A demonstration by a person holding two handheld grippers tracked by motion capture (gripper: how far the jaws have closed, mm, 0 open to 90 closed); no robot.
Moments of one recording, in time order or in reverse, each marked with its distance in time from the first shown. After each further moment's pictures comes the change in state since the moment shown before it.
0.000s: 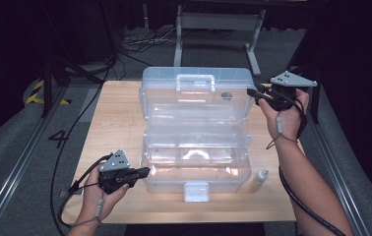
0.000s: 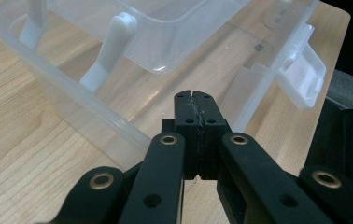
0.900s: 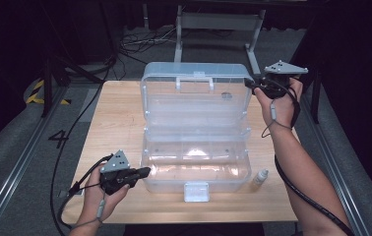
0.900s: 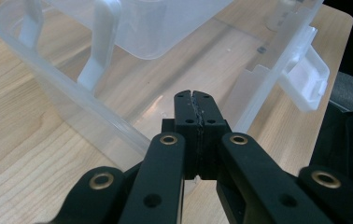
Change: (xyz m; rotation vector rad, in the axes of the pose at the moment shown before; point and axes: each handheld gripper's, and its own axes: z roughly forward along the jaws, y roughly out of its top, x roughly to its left) left arm 0.000 -0.002 0.001 -0.016 0.007 -0.003; right arm -0.014 0.014 0.031 0.044 -0.024 0.012
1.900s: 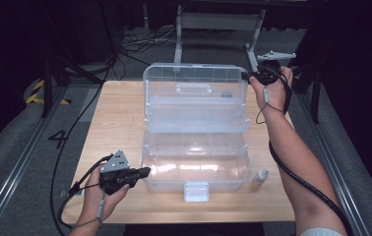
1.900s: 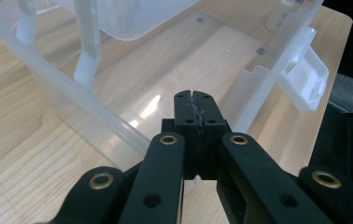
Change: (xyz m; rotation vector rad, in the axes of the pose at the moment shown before) left arm 0.000 -0.001 0.000 -0.006 -0.004 -0.002; right arm -0.023 0.011 0.048 0.108 0.010 0.055
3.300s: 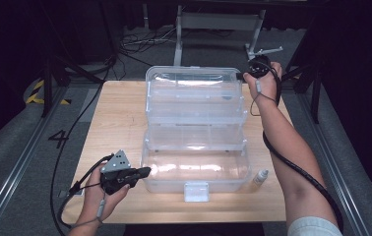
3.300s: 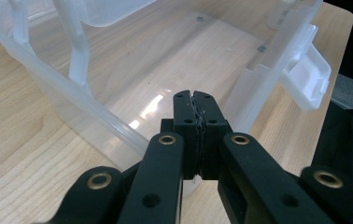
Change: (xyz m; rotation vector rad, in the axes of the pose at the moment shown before) left arm 0.000 0.001 0.001 0.007 0.002 0.014; right arm -0.023 0.002 0.054 0.150 0.045 0.058
